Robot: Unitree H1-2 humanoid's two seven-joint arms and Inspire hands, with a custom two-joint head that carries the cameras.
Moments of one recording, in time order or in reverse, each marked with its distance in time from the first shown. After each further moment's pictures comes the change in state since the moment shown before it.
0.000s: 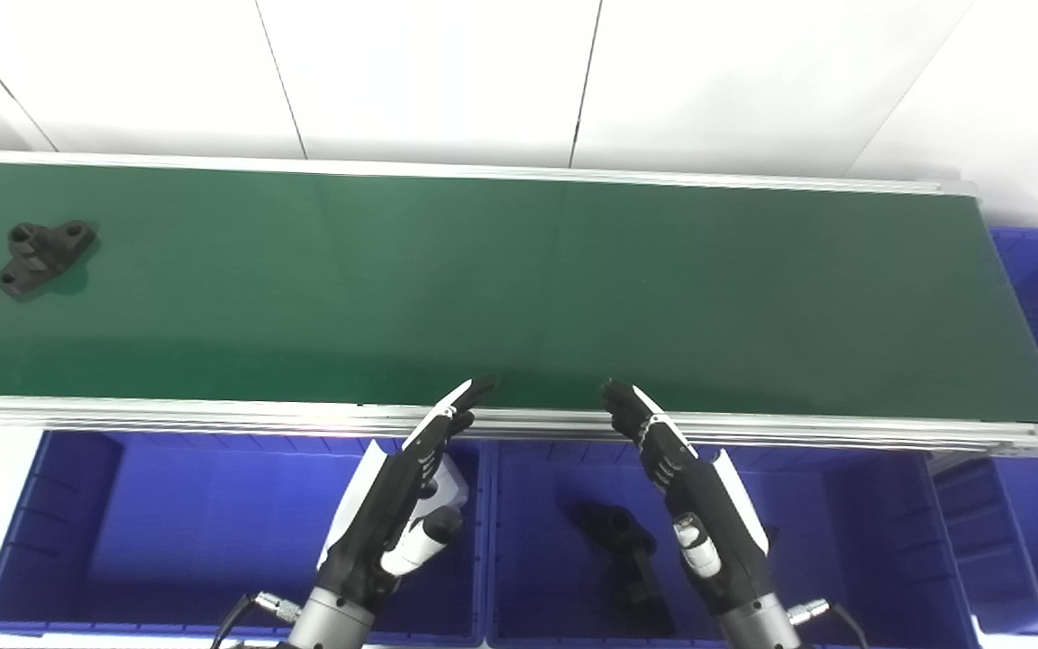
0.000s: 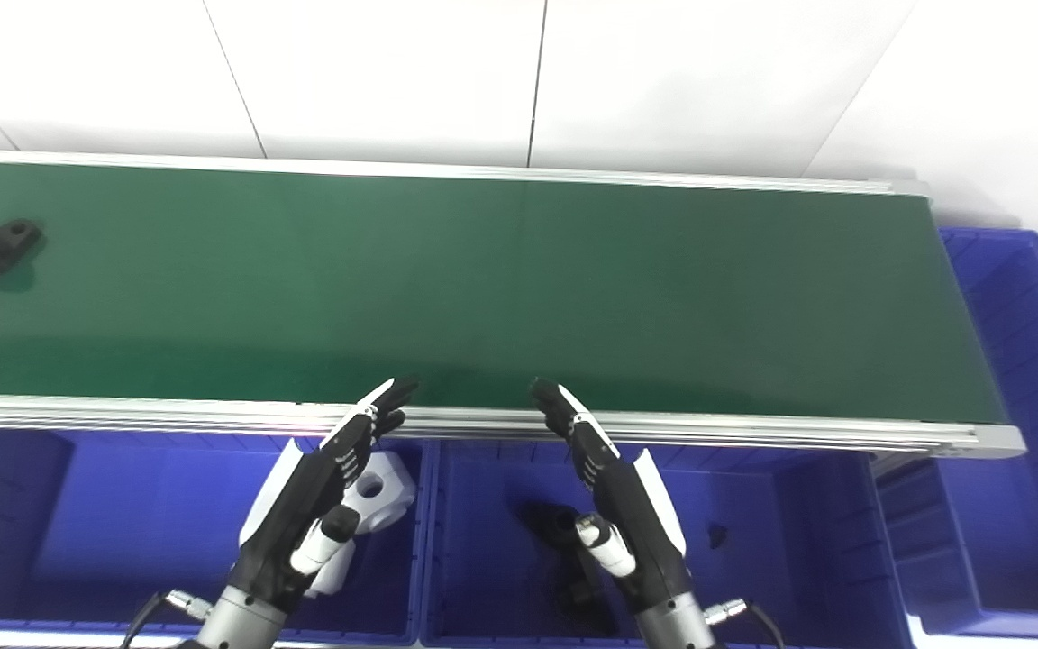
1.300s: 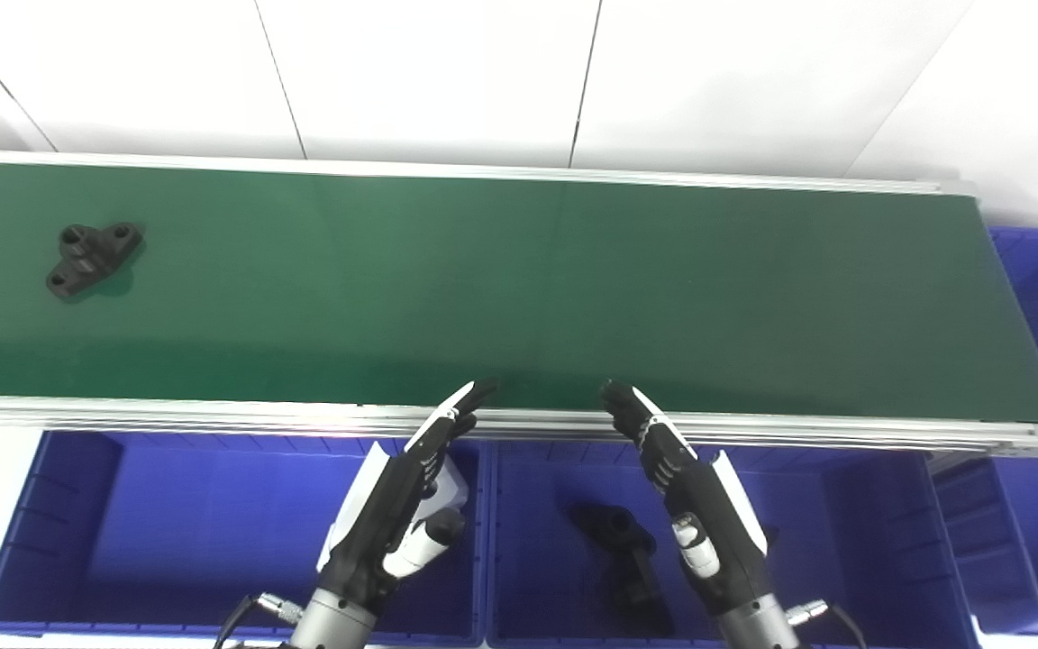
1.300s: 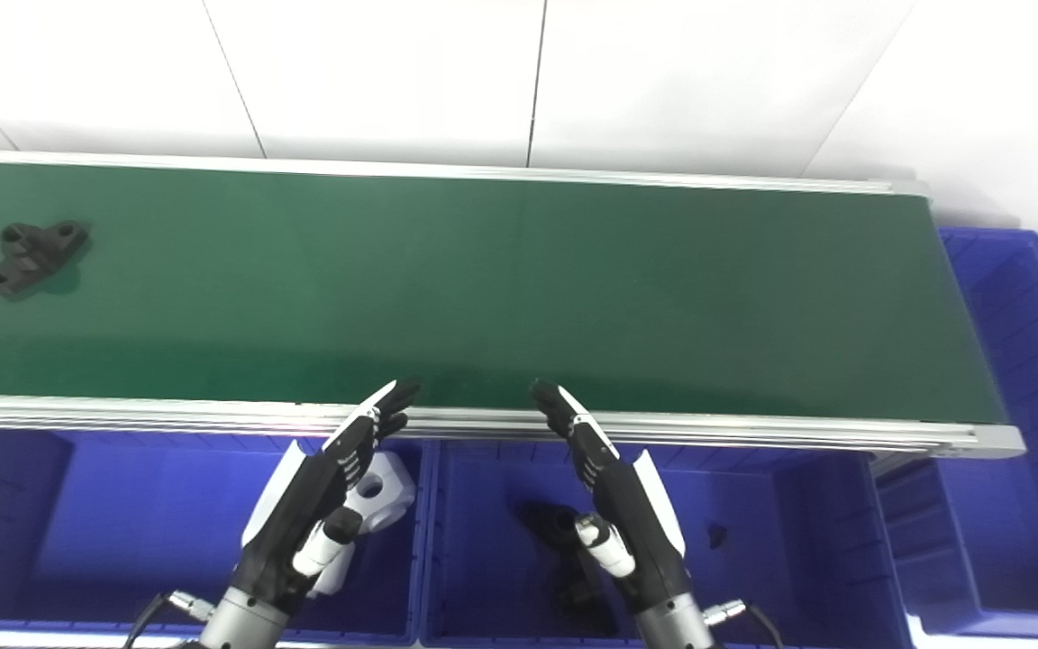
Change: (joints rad) left arm -0.003 0.002 -0.002 0.058 -0.001 -0.015 0.000; right arm -0.003 0.007 0.001 0.058 -0.002 -0.008 -0.004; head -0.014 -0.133
